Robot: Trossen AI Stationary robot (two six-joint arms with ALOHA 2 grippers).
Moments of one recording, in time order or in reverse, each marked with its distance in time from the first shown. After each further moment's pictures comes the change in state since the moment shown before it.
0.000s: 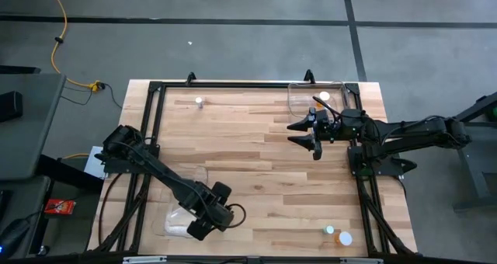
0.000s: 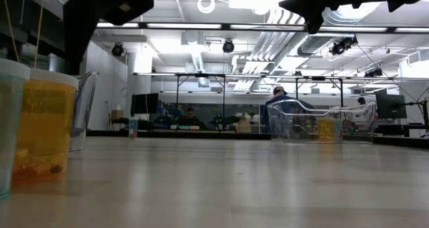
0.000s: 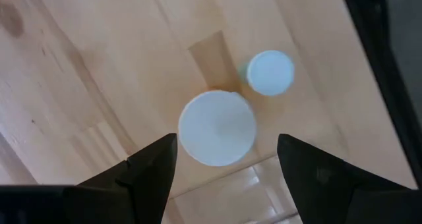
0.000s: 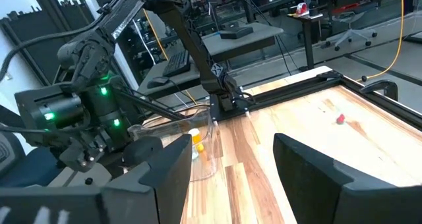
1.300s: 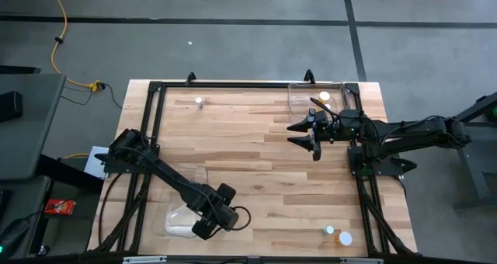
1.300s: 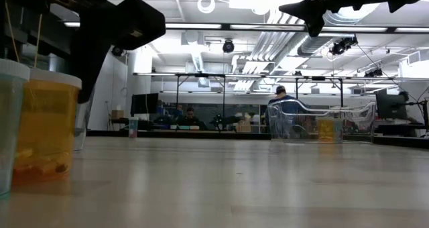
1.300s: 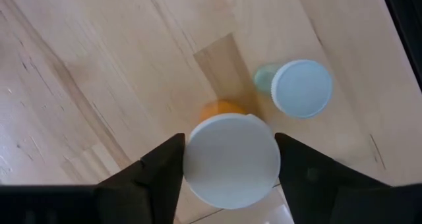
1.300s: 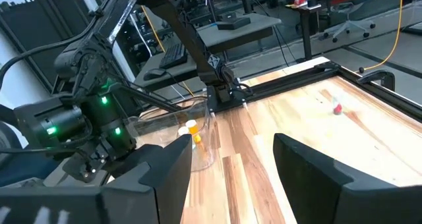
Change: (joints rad) left arm 0.017 0.074 -0.011 0.063 -0.004 0.061; right arm 0.000 0.002 0.002 -0.037 0.001 0.000
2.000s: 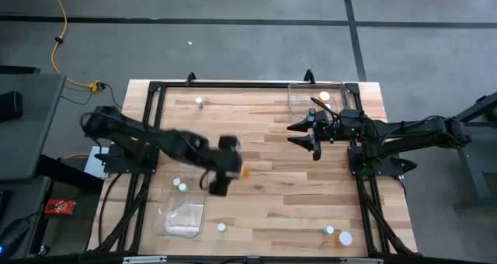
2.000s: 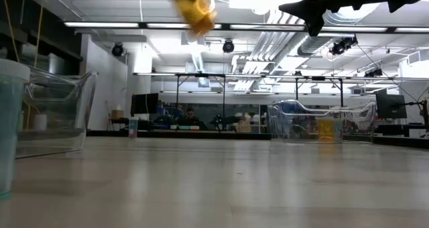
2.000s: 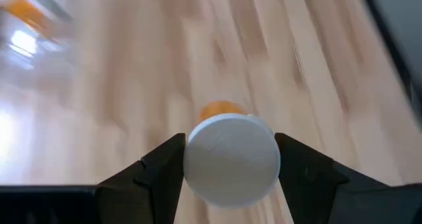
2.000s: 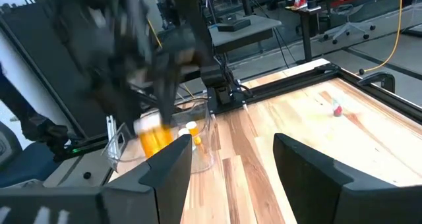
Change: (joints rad) left arm 0.299 -0.402 -0.008 0.143 -0.183 -0.010; right arm 0.000 0.000 -0.001 0.011 0.000 0.000
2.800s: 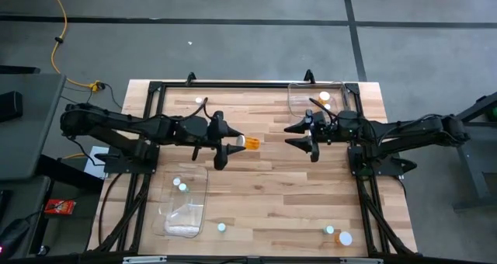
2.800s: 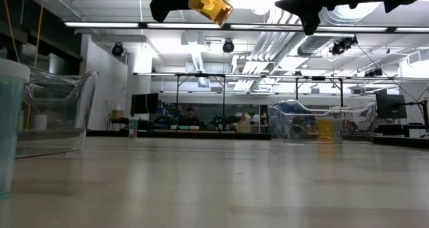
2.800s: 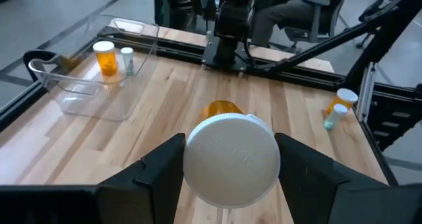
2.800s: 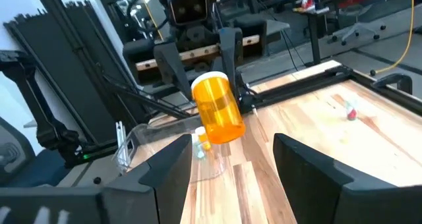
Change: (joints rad) left arm 0.200 -0.273 -0.473 0.660 0.037 -0.165; right arm 0.026 0.066 0.015 0.066 0.003 0.027
